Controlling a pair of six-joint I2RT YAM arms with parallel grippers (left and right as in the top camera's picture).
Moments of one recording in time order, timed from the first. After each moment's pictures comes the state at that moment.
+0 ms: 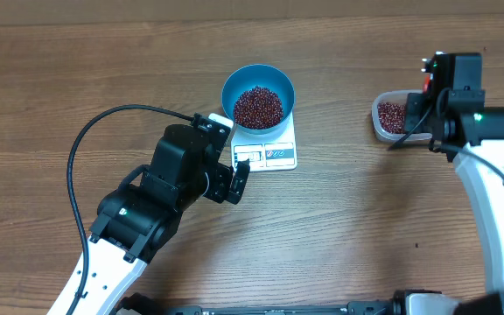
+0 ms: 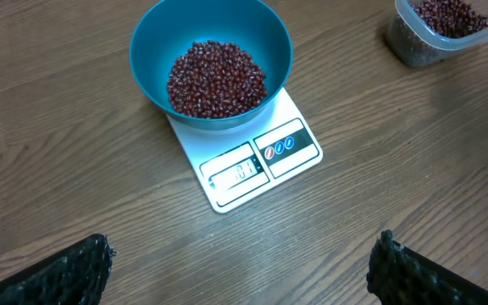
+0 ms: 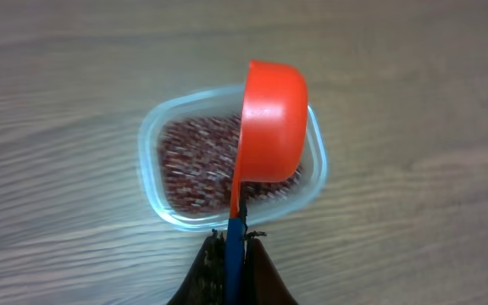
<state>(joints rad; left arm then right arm) -0.51 1.09 1.07 -0.73 0.00 -0.10 -0.04 1.48 1.33 -0.85 0.22 0.09</state>
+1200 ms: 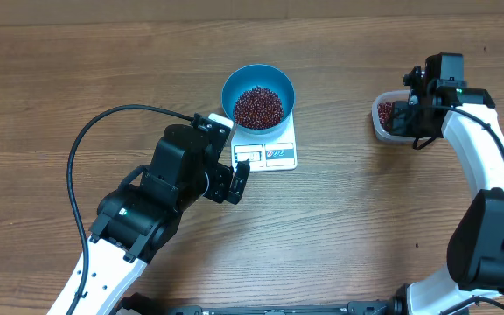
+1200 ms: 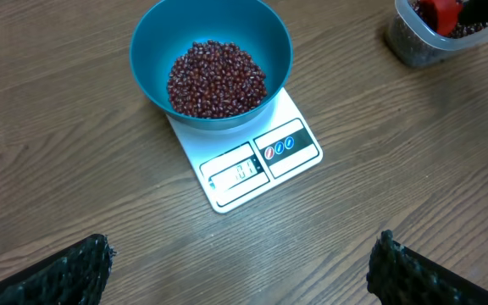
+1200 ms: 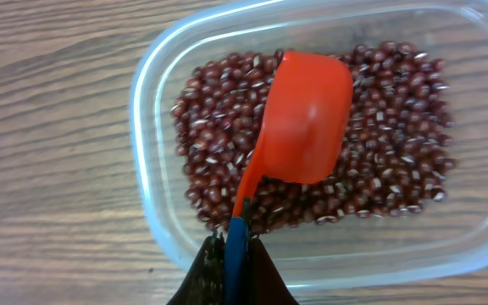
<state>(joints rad) -0.51 1.09 1.07 -0.73 0.00 -0.10 -0.11 1.77 1.33 -0.79 -0.08 0.00</state>
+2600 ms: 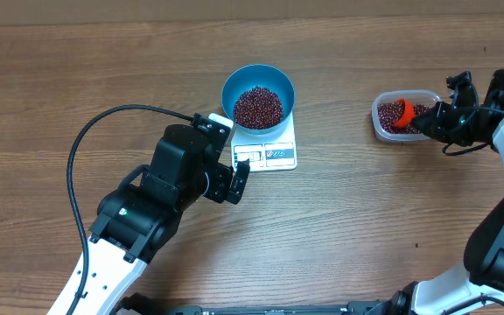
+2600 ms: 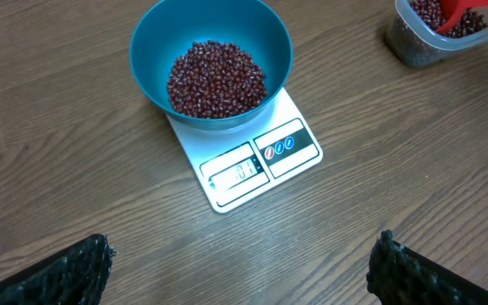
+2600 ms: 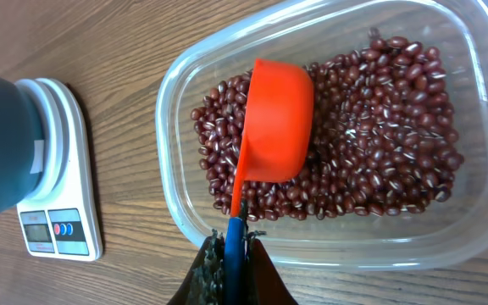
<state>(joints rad) -0.51 1.09 1.07 -0.73 0.00 -0.10 -0.40 1.79 1.33 -0.81 -0.58 -0.12</state>
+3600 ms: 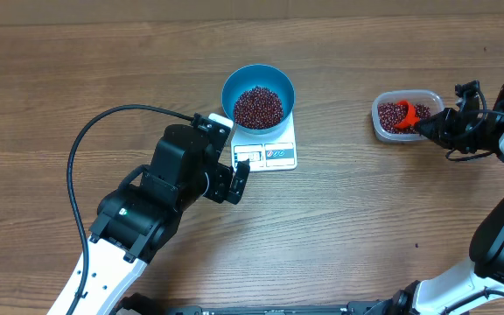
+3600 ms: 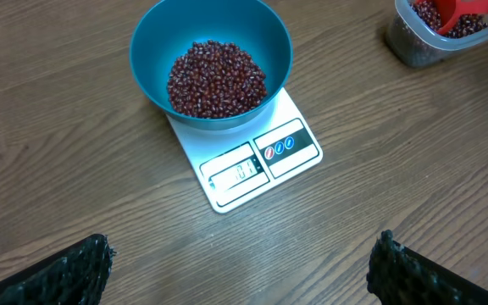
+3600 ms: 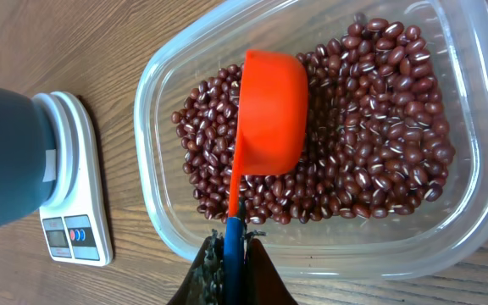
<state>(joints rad) -0.51 1.09 1.07 -0.73 0.00 -0.10 -0.46 1.84 1.29 -0.76 -0.67 -0.12</state>
